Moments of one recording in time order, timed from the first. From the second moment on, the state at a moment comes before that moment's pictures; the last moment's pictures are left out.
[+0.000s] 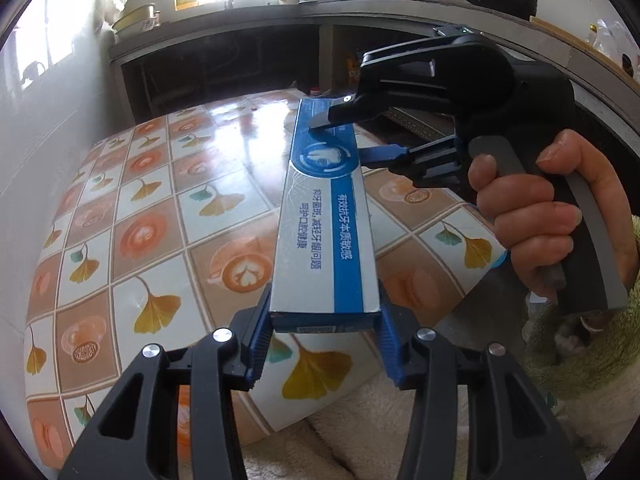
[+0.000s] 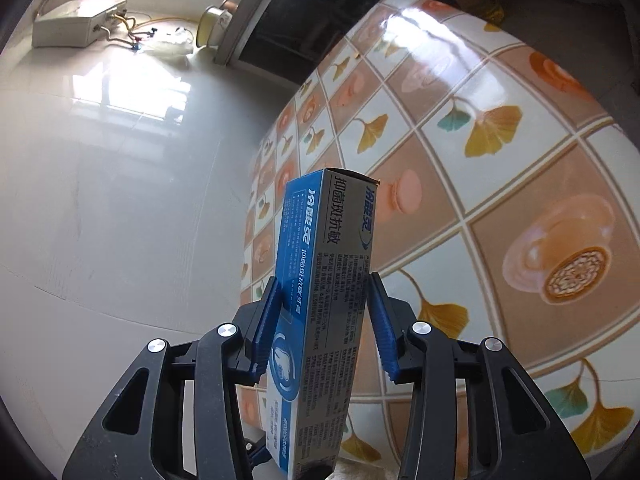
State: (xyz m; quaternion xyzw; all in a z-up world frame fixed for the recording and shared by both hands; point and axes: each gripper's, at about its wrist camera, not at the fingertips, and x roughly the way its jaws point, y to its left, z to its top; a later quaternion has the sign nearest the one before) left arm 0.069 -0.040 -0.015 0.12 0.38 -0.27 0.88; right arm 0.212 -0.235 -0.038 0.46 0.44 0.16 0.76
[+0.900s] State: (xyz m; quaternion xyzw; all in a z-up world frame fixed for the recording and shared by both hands) left arm 0.151 -0.406 -0.051 0.27 0.43 -0.50 0.70; right arm 0.092 -0.572 -0.136 0.65 0.29 -0.12 0.69
